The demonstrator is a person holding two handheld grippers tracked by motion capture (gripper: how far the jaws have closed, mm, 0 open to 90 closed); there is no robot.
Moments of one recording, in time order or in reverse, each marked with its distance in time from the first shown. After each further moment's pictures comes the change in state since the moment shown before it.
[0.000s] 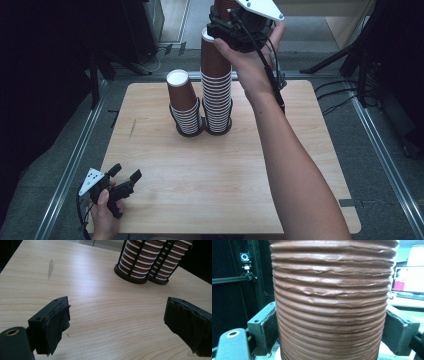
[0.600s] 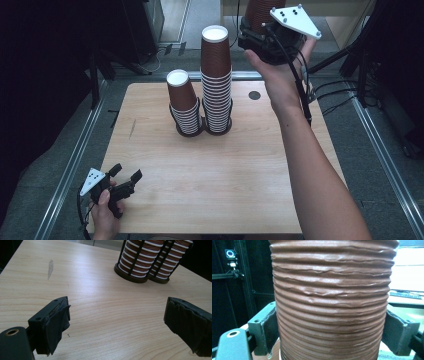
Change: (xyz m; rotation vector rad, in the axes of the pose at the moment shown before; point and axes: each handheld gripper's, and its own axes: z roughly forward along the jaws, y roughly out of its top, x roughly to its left) left arm -0.002 0.000 0.001 0.002 0.005 0.009; right arm -0.050 -0.016 -0.032 0.005 -0.057 -0.013
